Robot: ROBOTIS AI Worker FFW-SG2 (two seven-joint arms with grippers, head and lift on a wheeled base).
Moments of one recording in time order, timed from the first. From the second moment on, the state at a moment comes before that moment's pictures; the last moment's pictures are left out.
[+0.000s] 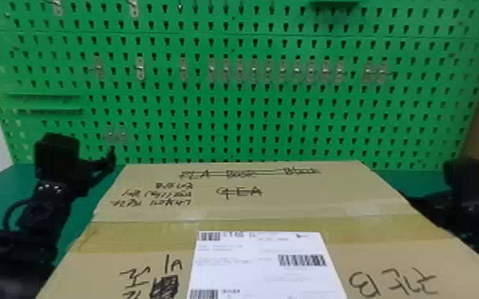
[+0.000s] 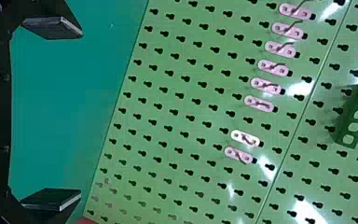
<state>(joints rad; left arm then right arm) -0.35 0.24 0.05 -1.60 -0.16 0.12 0.03 -0.41 -0.41 0.01 -1.43 -0.05 0.32 0.06</state>
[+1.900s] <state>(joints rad) -0.34 0.22 0.05 -1.60 -0.17 0.12 0.03 -0.42 -0.40 0.00 -1.44 -0.05 0.32 0.06</state>
